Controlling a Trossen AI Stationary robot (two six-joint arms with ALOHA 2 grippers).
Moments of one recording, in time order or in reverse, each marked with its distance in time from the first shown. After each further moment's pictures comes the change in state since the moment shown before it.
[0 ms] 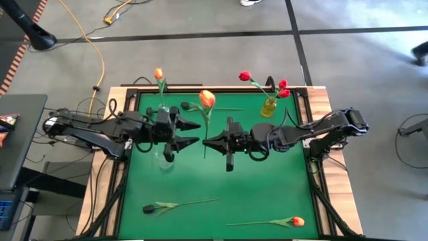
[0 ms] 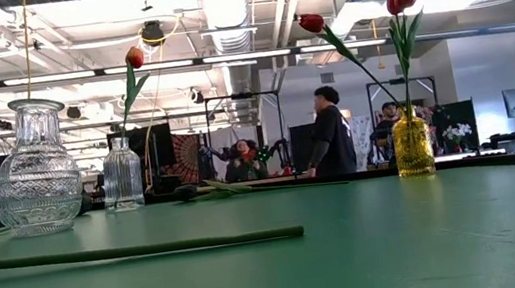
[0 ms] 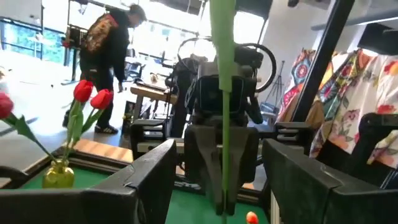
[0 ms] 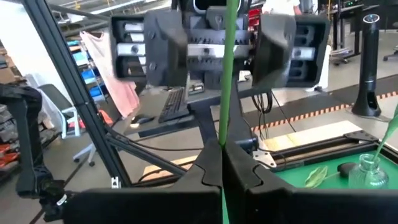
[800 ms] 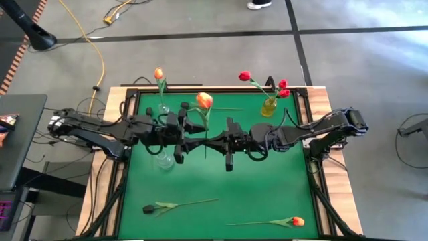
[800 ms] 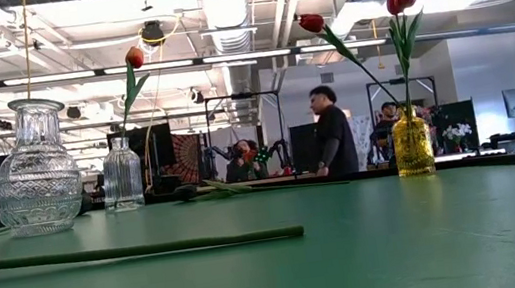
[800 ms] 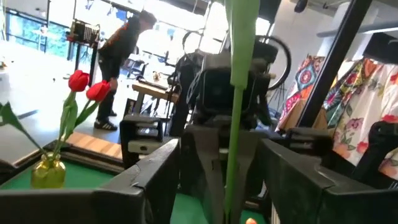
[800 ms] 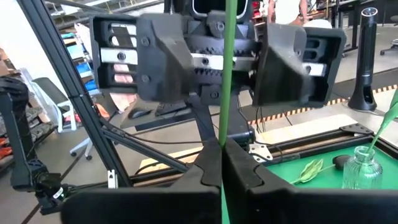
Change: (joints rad) left arm 0.001 0.095 0.000 0.106 -0.022 -0.042; right arm -0.002 0.000 0.000 -0.031 0.002 0.002
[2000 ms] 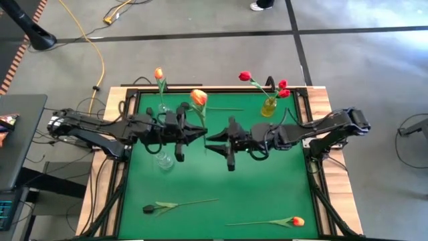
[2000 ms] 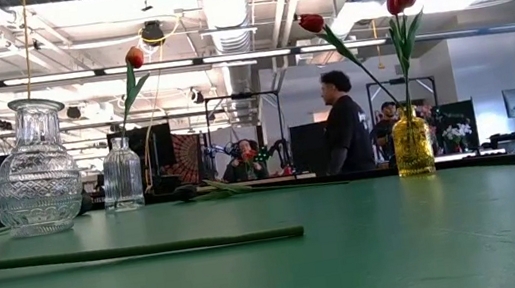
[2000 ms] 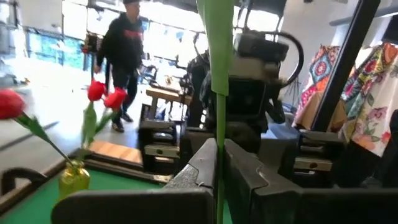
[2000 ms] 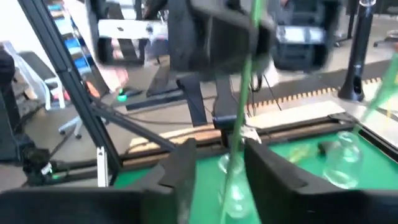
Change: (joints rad) left arm 0.016 -0.010 -0.001 -0.017 -0.031 0.086; right arm -0.007 -0.029 0.000 -0.106 0.000 -0.037
